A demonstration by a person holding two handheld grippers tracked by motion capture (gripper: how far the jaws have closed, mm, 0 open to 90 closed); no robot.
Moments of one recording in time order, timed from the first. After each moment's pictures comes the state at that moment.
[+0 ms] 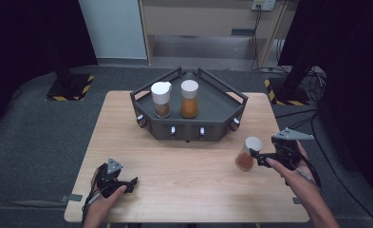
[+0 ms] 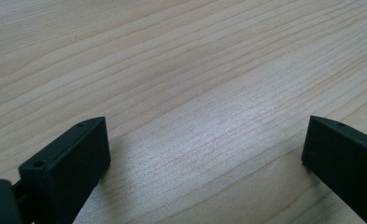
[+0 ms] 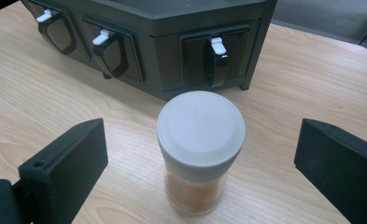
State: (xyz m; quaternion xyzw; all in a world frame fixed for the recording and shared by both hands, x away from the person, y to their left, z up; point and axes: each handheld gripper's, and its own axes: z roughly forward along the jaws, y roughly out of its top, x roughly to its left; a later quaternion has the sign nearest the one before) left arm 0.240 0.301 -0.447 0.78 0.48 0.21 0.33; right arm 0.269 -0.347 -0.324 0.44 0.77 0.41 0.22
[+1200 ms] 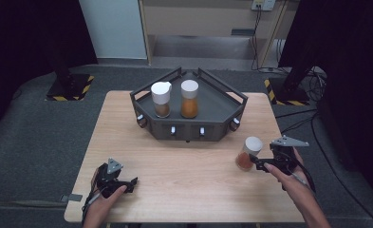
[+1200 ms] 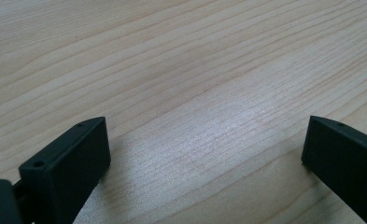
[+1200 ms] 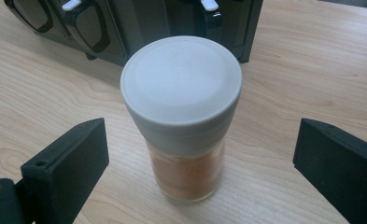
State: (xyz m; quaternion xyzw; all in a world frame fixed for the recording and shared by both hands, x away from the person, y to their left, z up) left arm 0.240 0.301 -0.447 0.78 0.48 0.21 0.33; right arm 0.278 -0.354 -0.362 0.47 0.76 0.40 0.21
